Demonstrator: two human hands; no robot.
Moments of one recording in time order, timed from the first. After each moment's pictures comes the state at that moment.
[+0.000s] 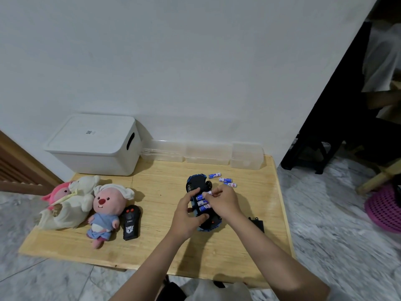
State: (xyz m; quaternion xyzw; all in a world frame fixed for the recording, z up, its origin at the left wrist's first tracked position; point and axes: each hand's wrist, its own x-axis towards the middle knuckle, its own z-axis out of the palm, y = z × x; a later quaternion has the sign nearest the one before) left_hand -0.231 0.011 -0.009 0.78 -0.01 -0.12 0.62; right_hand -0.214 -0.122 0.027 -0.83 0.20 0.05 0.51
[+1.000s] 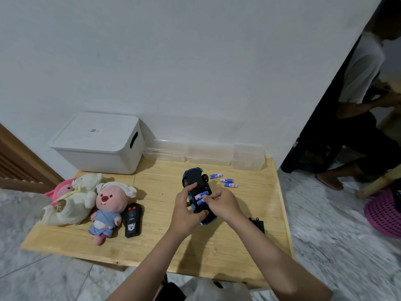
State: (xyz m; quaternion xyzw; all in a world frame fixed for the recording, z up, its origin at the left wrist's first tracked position) left_hand -0.230 0.014 -0.003 0.80 -0.02 -0.06 0.60; right_hand -0.222 -0.118 0.034 -0.84 0.19 0.12 0.49
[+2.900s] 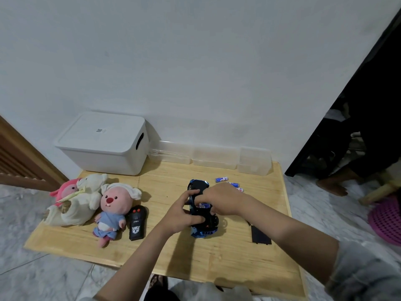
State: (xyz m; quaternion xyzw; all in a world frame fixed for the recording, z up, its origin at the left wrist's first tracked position) left_hand -0.207 0.053 0.011 0.75 -0.03 -0.25 0.61; right_hand -0.178 -0.121 0.062 -0.92 -0.36 0.14 -0.03
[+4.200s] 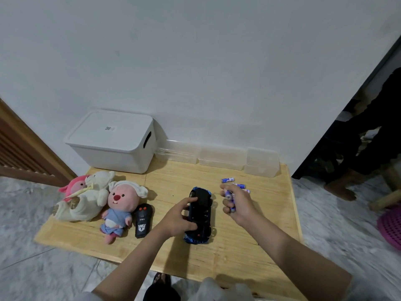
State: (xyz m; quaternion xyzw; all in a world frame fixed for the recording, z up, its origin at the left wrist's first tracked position) left_hand -0.205 0.077 -0.008 0.79 0.00 -0.28 0.55; right_hand -0.196 -0.125 0.028 -0.52 0.28 0.14 0.79
